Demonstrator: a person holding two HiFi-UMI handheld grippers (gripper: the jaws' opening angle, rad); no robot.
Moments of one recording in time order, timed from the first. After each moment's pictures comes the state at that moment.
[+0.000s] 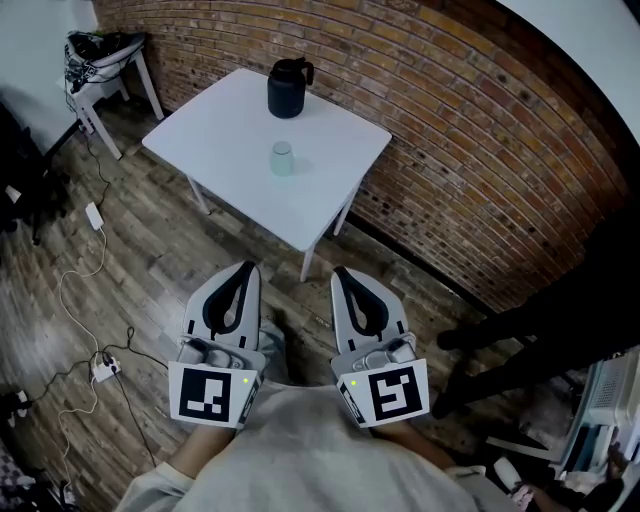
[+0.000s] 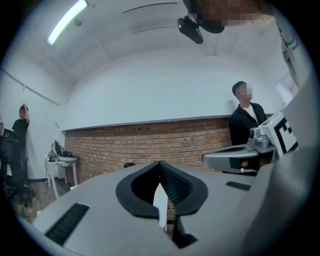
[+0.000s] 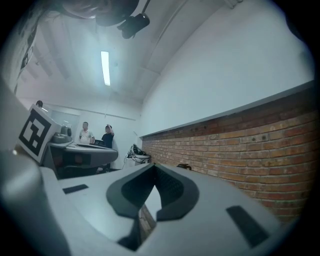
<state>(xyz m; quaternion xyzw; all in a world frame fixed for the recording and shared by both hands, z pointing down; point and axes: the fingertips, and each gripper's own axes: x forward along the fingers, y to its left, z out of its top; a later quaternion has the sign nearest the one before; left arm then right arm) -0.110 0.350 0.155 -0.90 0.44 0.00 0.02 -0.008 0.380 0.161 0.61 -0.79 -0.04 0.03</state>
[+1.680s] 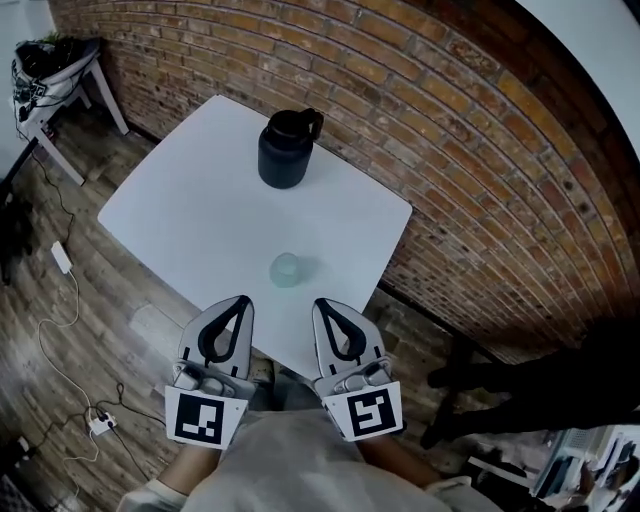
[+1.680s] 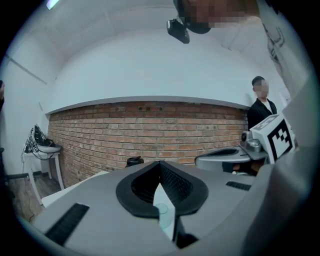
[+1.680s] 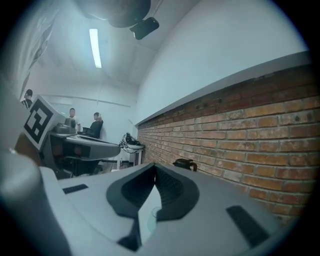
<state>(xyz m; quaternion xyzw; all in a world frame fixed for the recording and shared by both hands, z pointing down) -0.086 0.002 0.212 -0.93 0.38 -0.04 -0.03 0.003 0.028 0.220 0.61 -0.79 -0.01 0.08</state>
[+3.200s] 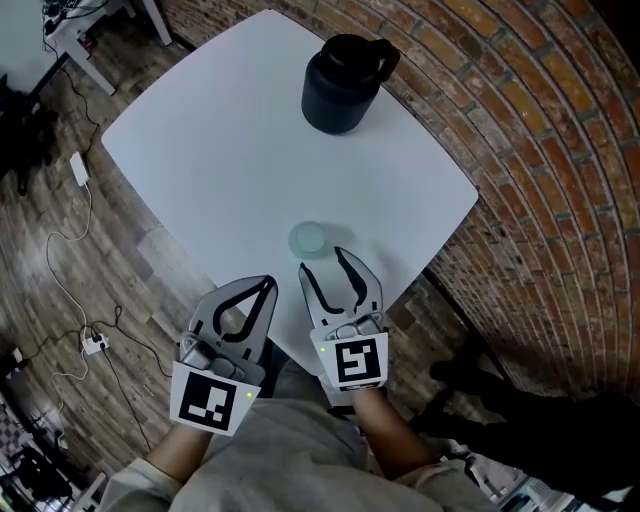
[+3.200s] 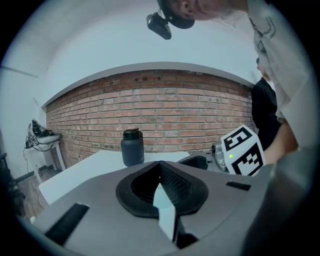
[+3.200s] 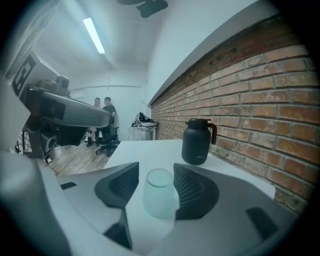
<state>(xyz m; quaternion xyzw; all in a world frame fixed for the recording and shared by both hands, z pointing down) -0.054 -0.020 0.321 -0.92 0.36 -0.17 -0.04 0.007 -0.044 0.390 0.52 -0.84 0.07 0.17</state>
